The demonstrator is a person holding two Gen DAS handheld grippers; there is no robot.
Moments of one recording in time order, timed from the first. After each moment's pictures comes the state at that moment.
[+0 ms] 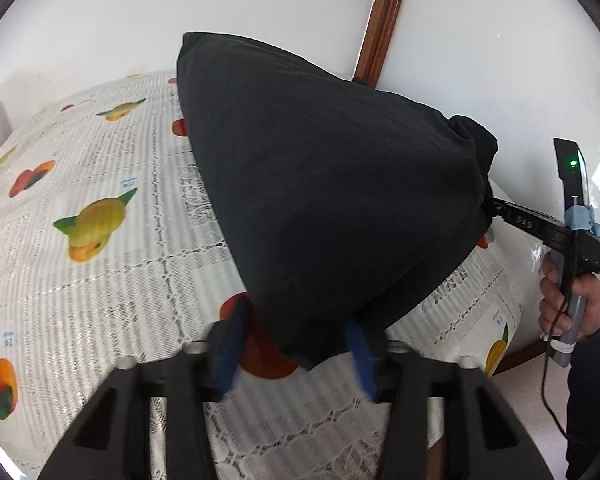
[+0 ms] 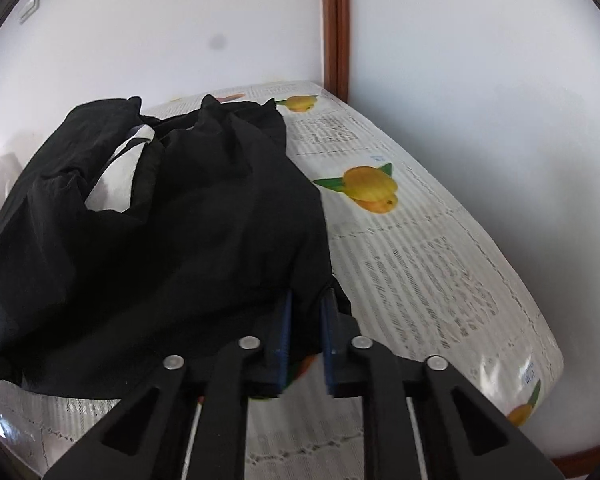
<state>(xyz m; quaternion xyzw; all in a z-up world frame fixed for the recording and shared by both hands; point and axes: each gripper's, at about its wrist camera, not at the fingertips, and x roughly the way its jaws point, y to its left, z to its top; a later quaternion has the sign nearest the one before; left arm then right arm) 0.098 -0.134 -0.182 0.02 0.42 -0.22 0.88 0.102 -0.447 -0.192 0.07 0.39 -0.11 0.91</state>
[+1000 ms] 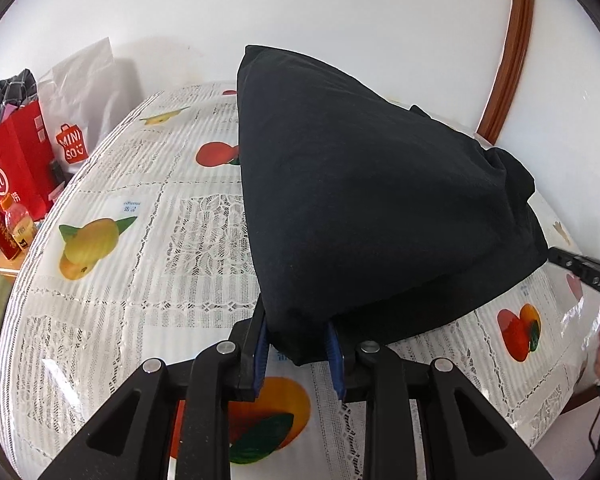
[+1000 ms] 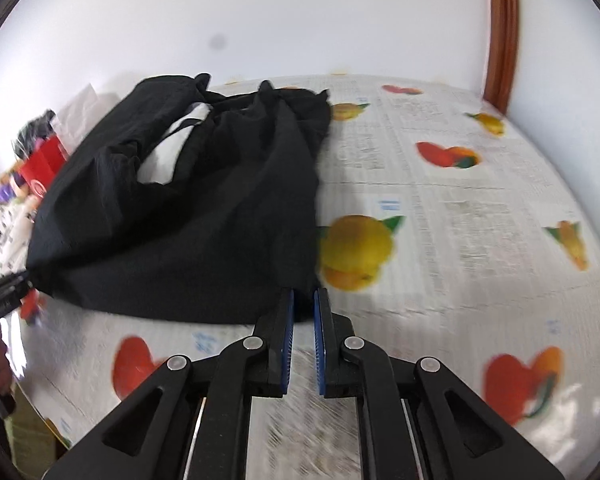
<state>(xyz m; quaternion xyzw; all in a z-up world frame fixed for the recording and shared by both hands) 0.112 0.035 -0.166 -0.02 0.39 -0.06 0.92 0.157 -0.307 -0.181 0.03 0.41 0.06 0.91</state>
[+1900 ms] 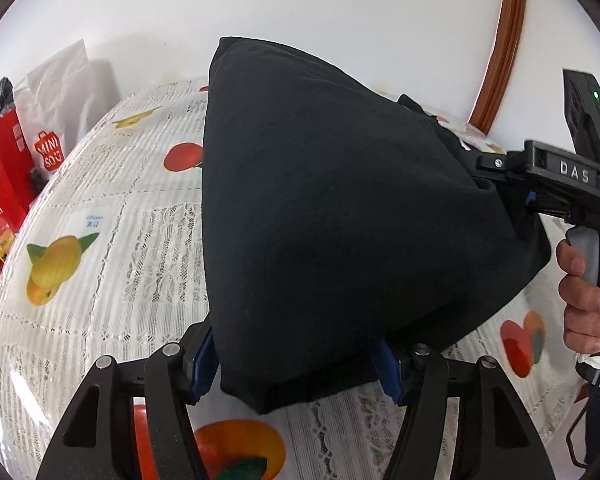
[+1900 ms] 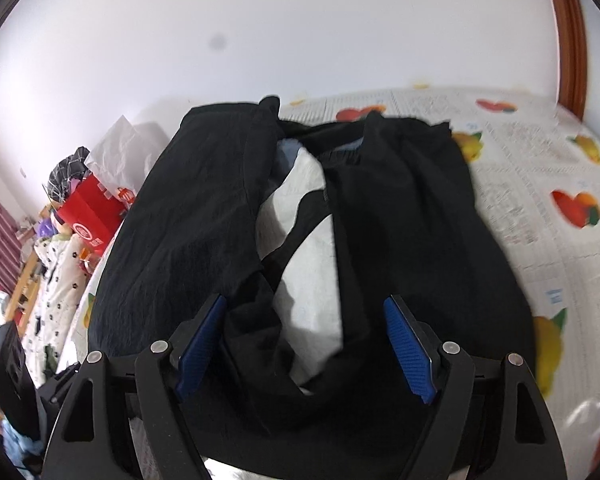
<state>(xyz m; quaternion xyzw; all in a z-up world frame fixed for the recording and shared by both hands) 0.138 0.019 -0.176 0.00 0.40 -0.08 0.91 0.247 -0.210 -0.167 0.12 0.41 0.16 0.89</state>
